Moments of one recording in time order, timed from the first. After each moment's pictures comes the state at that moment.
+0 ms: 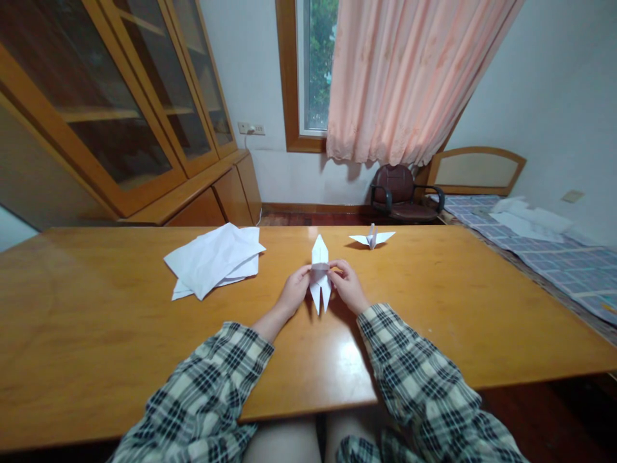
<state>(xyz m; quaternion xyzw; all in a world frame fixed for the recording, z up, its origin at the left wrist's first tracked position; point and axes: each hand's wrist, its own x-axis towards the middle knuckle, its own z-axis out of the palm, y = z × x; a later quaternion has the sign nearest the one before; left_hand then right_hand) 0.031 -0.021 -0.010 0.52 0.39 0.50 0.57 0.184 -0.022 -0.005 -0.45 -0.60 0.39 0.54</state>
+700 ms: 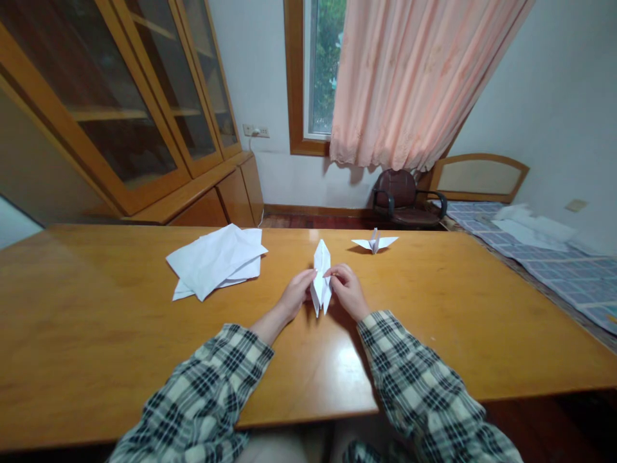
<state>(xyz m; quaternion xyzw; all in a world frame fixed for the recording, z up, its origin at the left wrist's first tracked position) 0.033 -0.027 0.003 0.39 0.40 0.48 0.68 0.186 -0.027 0.004 -0.43 -0.67 0.28 0.54</state>
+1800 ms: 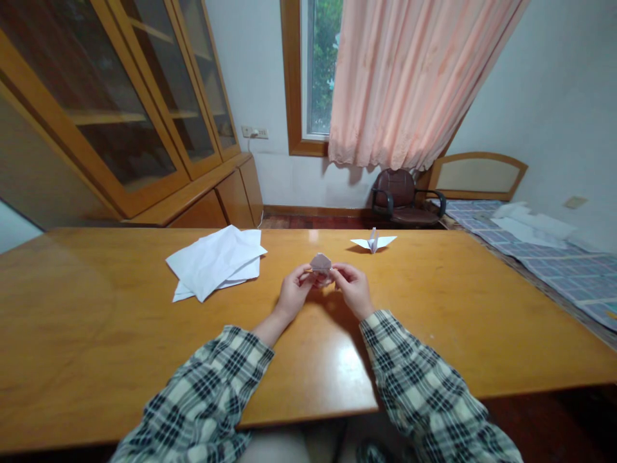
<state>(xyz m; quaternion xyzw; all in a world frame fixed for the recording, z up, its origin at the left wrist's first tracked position) 0.030 -0.031 0.008 0.54 0.36 0.56 0.52 0.182 -0.032 0.015 -0.42 -0.55 0.40 0.60</state>
